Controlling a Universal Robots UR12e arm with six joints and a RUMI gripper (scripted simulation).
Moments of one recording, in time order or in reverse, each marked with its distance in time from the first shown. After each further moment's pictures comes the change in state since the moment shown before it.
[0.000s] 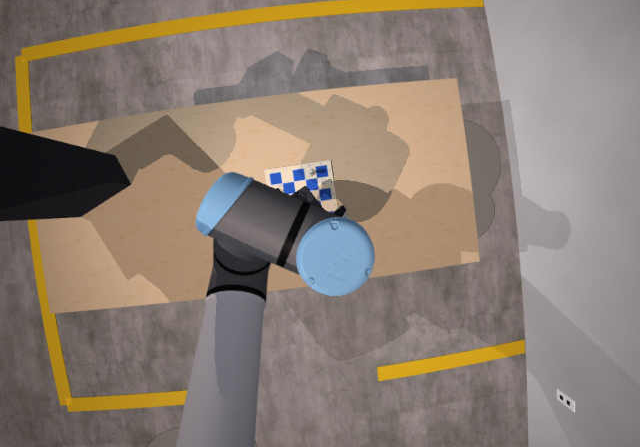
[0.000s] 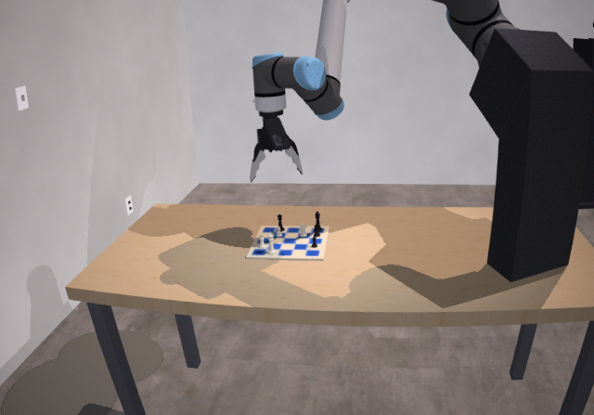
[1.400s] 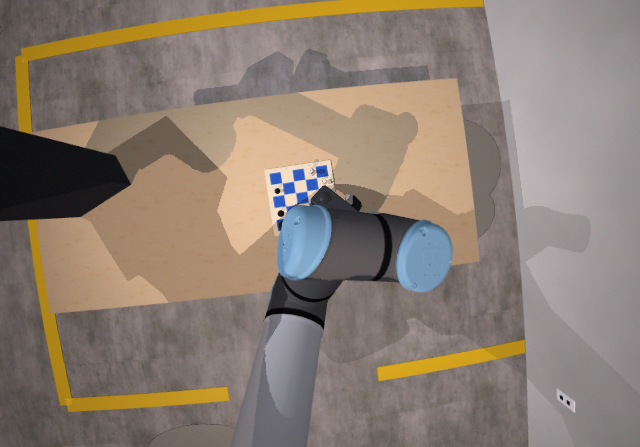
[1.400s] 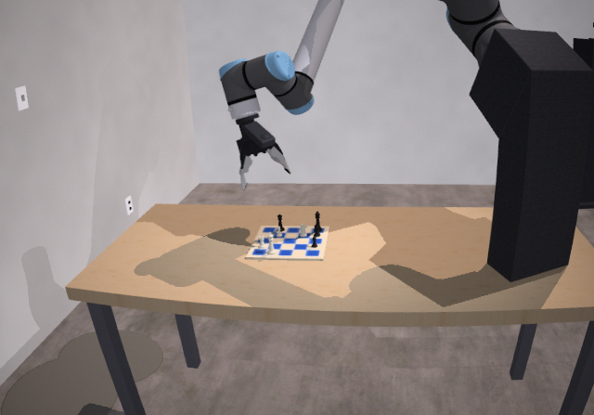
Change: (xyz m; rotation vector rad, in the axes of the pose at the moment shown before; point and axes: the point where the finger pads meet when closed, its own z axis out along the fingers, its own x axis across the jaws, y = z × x) arm 0.030 -0.004 0.006 0.223 -0.140 -0.202
